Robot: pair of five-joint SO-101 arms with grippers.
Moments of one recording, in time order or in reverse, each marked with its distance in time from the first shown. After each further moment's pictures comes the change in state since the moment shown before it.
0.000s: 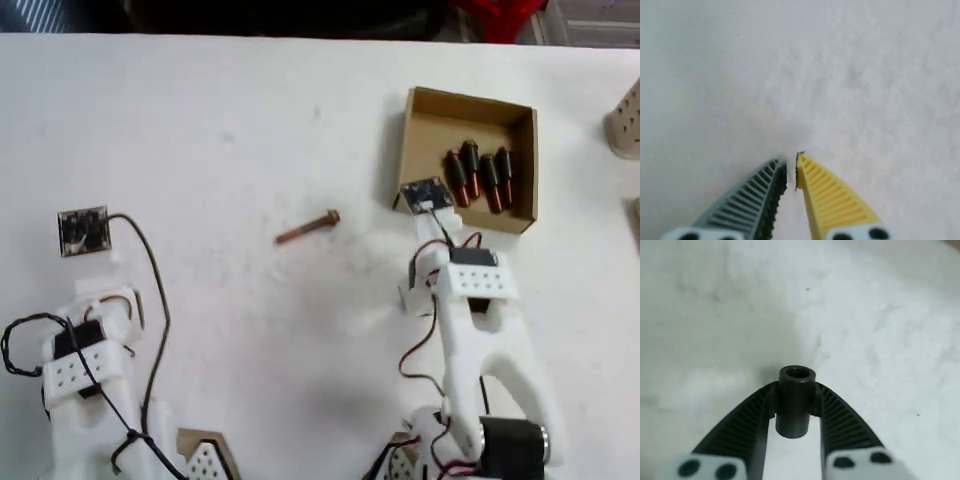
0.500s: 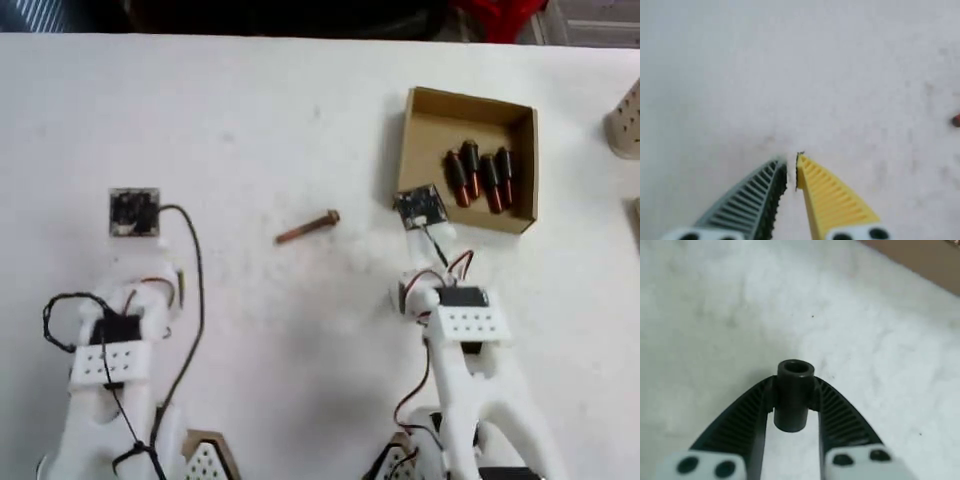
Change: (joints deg) left arm 18.3 -0.4 0.0 -11.3 5.5; right arm -3.4 -13.5 14.2 -14.9 -3.7
